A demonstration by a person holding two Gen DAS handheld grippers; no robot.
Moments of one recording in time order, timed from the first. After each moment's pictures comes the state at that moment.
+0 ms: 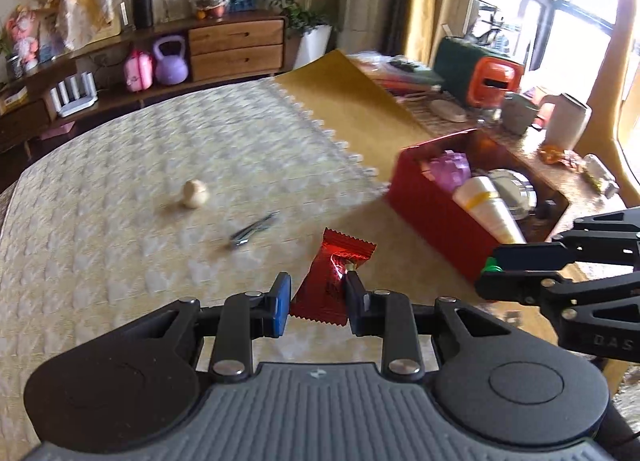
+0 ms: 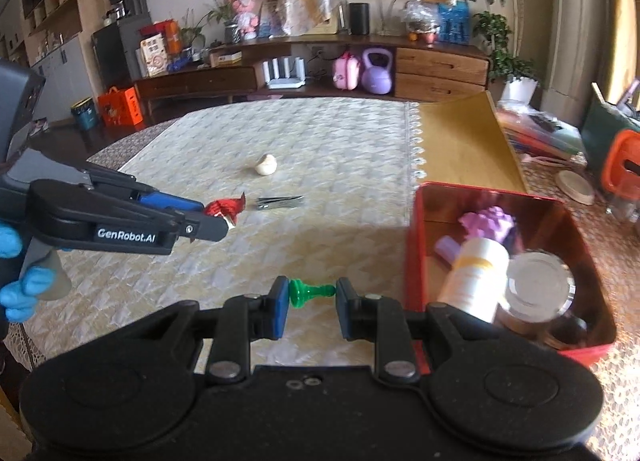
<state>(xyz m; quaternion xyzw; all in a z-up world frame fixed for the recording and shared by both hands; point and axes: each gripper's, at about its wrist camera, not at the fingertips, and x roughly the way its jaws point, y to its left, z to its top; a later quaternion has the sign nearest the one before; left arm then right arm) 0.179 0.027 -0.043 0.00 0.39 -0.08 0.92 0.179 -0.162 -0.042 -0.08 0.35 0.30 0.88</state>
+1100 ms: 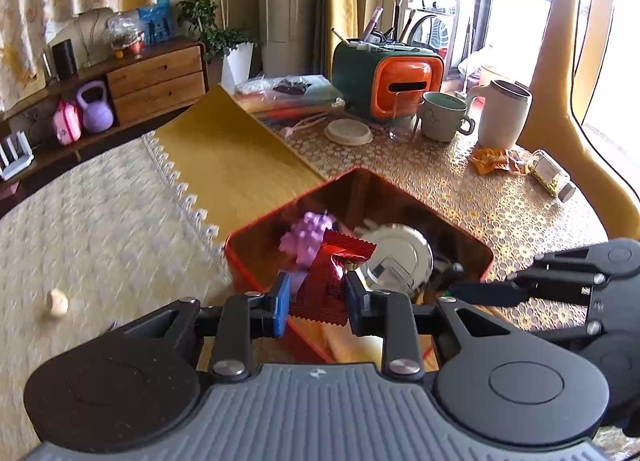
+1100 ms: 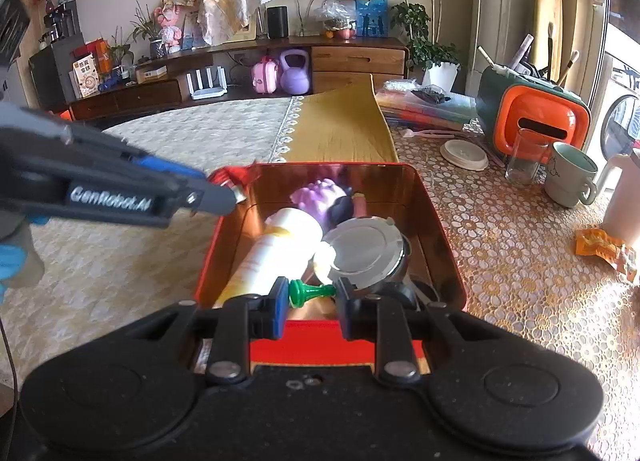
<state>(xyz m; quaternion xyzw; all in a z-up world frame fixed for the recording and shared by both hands) 0.256 -0.125 -0.028 0.05 0.37 -0.15 0.92 0.216 -0.278 -0.055 -0.06 0.35 0.22 0.91</state>
